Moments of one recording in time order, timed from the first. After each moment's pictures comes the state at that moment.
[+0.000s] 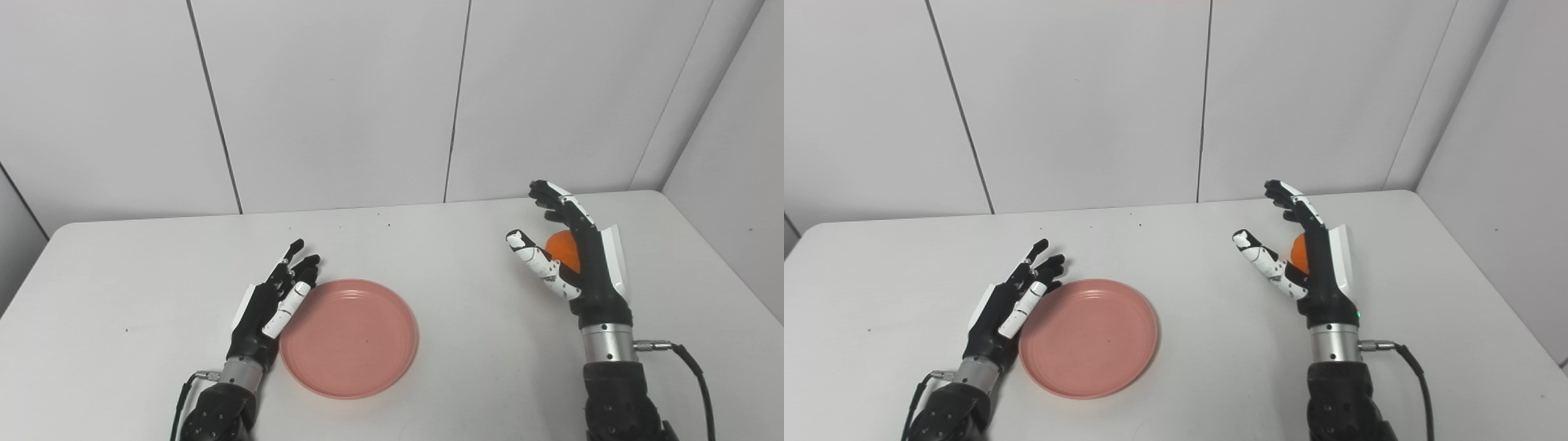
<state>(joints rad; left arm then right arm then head) -0.35 0.05 -0.06 0.32 -0.01 -0.06 -0.13 -0.20 -0.15 -0.05 -0.24 -0.44 0.01 -0.17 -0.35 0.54</state>
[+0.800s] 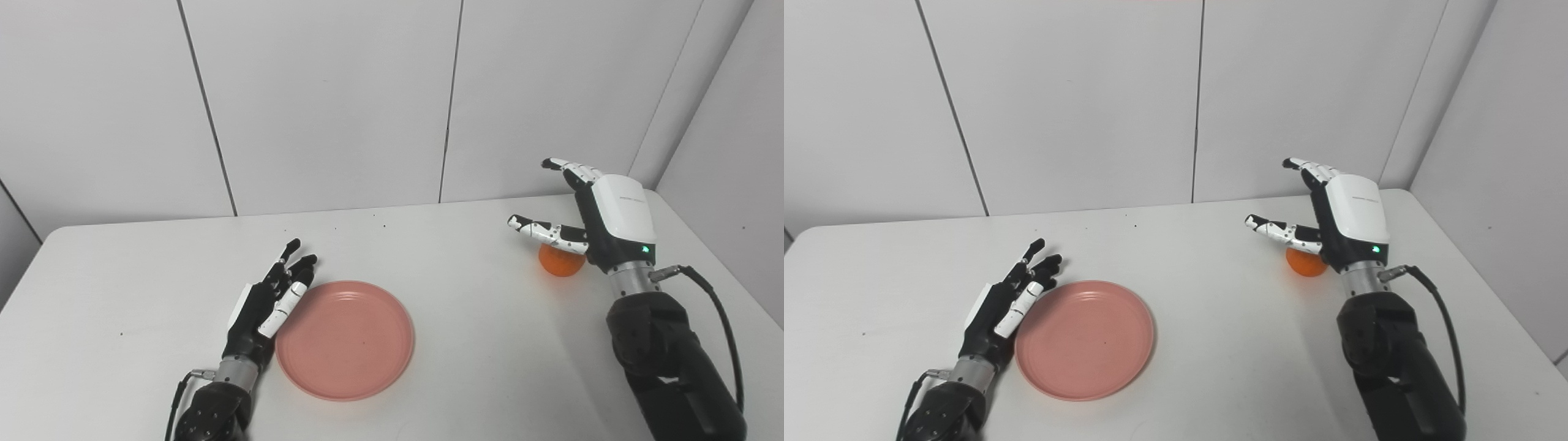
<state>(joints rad) -0.36 0.06 -0.05 0.33 -0.02 -0.07 -0.16 -0.43 -0.42 0.02 0.10 -0.83 0.08 -0.13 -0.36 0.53</state>
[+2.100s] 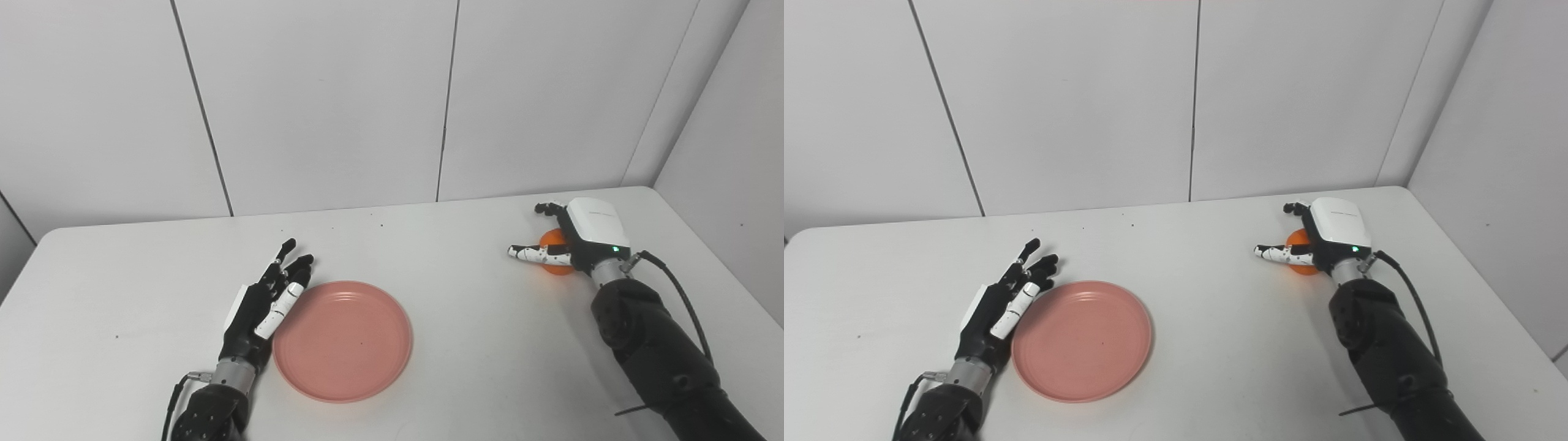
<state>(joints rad) -0.36 0.06 -0.04 0.31 -0.02 -0.05 -0.17 -0.54 -0.47 0.16 0.49 -0.80 0.11 -0.16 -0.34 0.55</state>
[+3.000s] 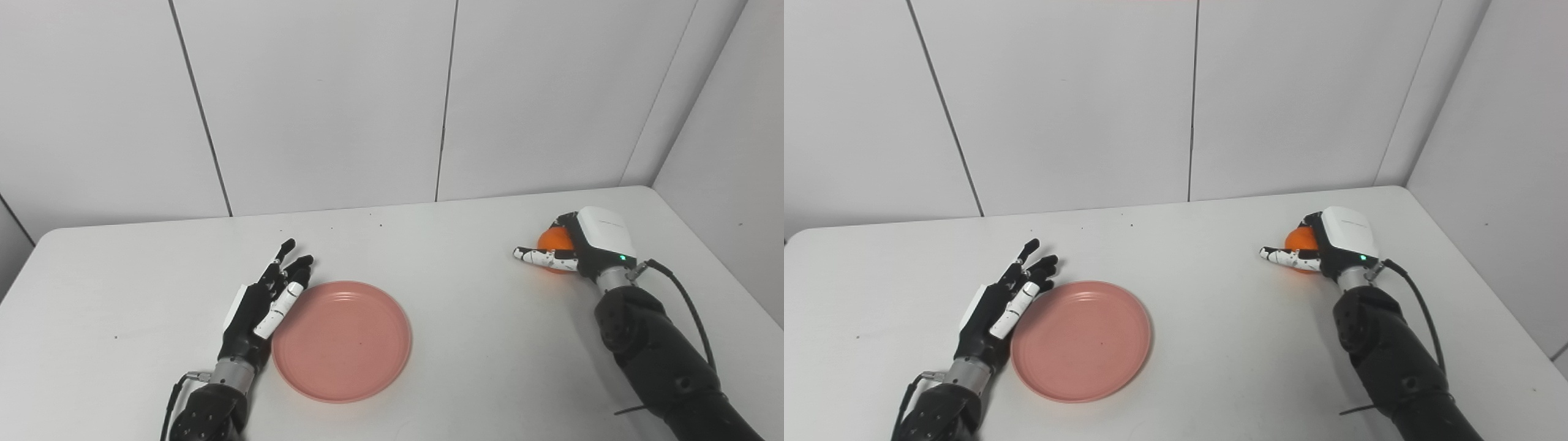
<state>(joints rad) -0.35 0.06 -0.04 0.29 -0.02 -0.03 -0.17 -0.54 -0.46 0.16 0.55 -0.71 0.12 -0.21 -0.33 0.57</state>
